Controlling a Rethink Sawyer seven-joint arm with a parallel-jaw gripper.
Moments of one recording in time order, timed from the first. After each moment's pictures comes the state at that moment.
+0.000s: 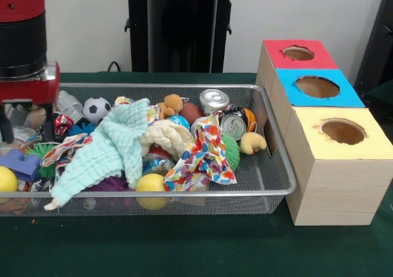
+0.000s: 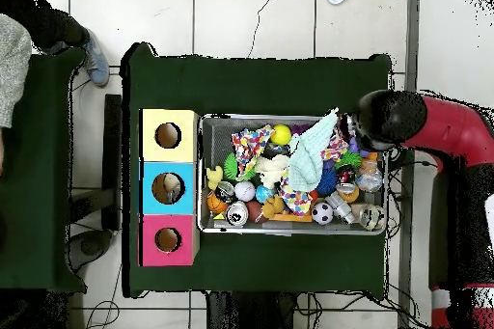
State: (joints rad) arm -0.71 -0.51 0.36 1.15 -0.49 0.96 1.29
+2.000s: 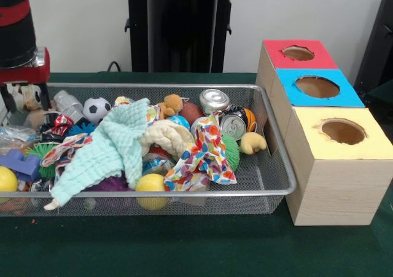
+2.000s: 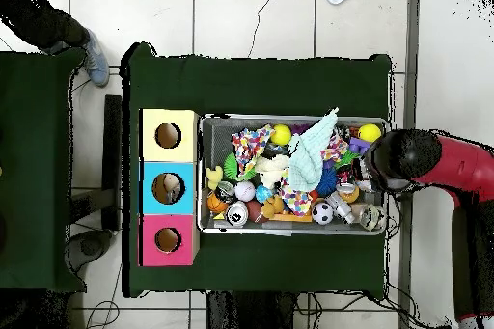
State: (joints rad) arm -0.81 -0.52 0.36 1.31 -0.59 1.02 1.28
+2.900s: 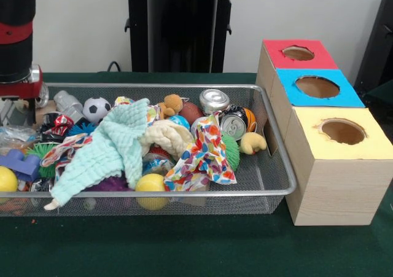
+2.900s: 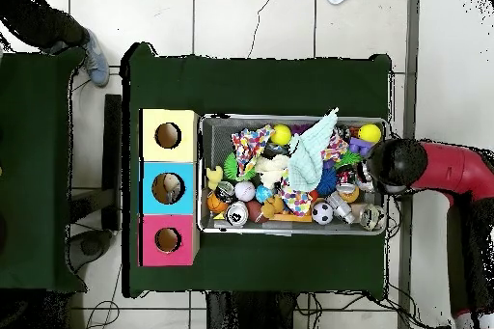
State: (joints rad) arm -0.81 -0.51 0.36 1.31 -0.71 0.92 1.28
